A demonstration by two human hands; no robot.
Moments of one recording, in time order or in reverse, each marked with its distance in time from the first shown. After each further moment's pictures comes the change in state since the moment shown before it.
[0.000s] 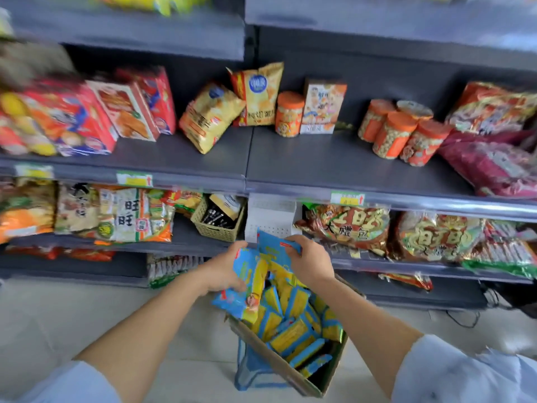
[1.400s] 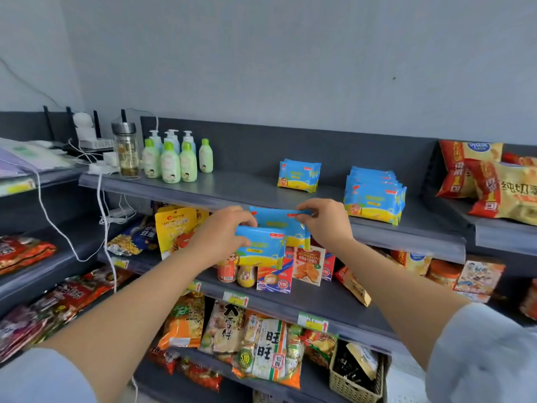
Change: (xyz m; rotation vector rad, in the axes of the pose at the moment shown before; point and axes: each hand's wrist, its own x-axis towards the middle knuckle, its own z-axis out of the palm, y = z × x) left_hand -0.262 -0.098 -0.450 0.408 1.012 0.430; right_hand 0.020 -0.546 -0.006 0.112 0.388 -0.693
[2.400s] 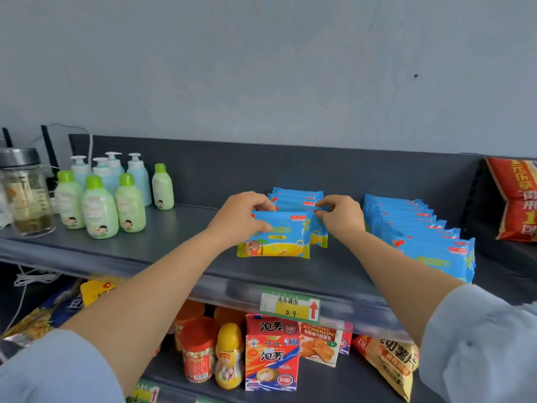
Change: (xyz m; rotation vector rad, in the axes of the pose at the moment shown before) left_hand 0.321 -0.083 0.071 -0.284 -0.079 0.088; right_hand 0.279 0.122 0.073 -0.069 0.152 0.318
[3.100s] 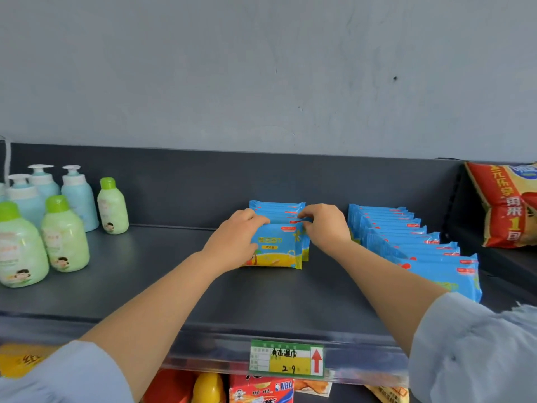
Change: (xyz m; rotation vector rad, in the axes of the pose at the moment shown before) left_hand 0.030 -0.028 0.046 0.392 -0.120 0.191; right_hand 0.010 0.007 0.007 -0.253 -0.060 -0.110
